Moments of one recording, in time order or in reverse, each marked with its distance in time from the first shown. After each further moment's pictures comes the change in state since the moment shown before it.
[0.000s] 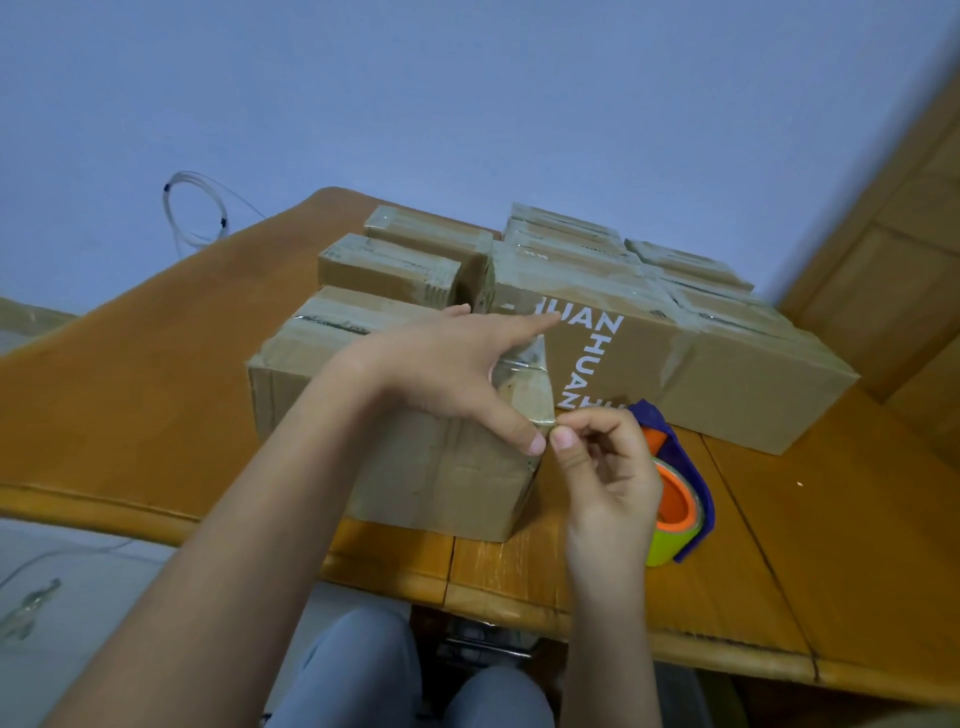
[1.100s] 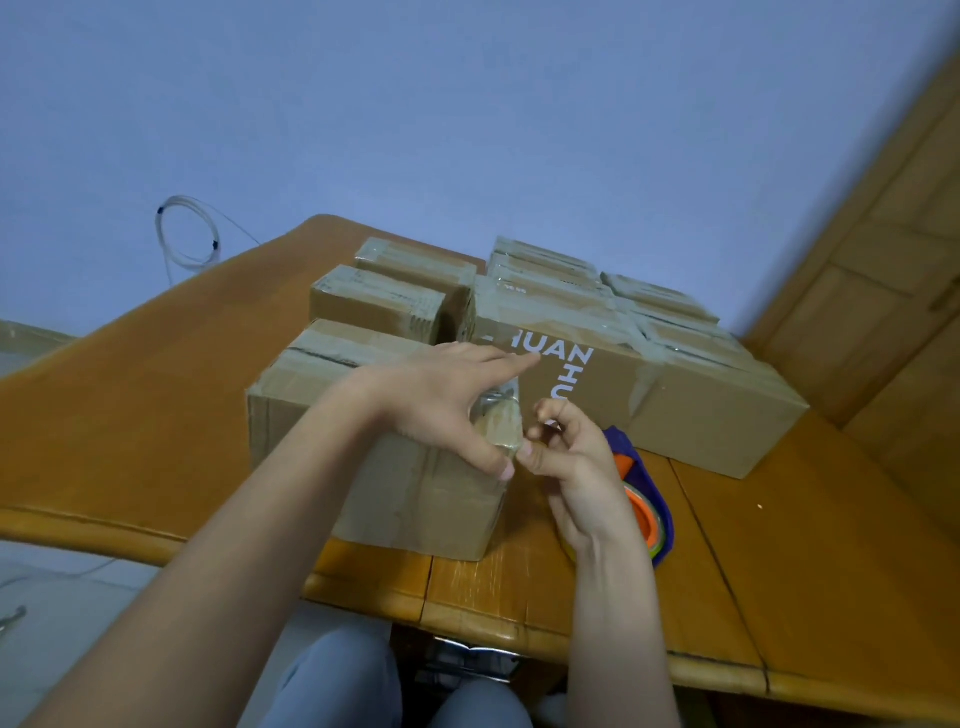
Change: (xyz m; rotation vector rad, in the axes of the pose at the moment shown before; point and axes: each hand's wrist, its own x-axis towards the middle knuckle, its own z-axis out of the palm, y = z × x) left_hand 0.006 -0.002 0.001 0.063 -0.040 0.050; right_hand 0.053 0.015 -0.015 0.192 -0.338 0.502
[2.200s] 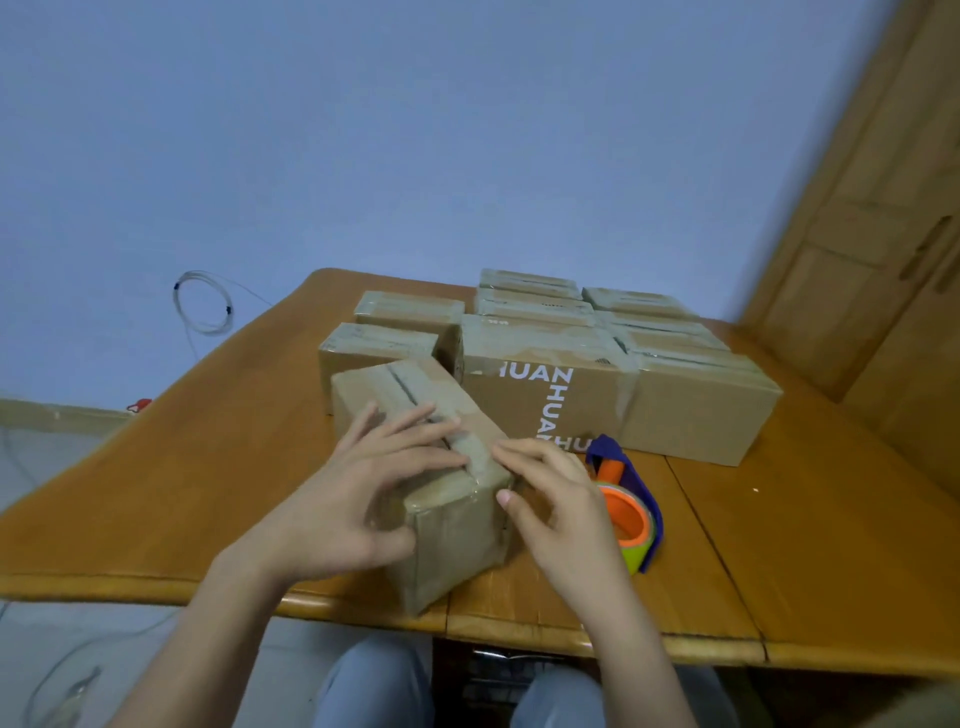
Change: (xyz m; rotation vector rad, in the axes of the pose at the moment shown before) left_hand -0.089 -0.007 0.030 -0.138 0.364 0.142; right_hand -0.056 -0.023 0.018 -0.794 0.075 -0.445
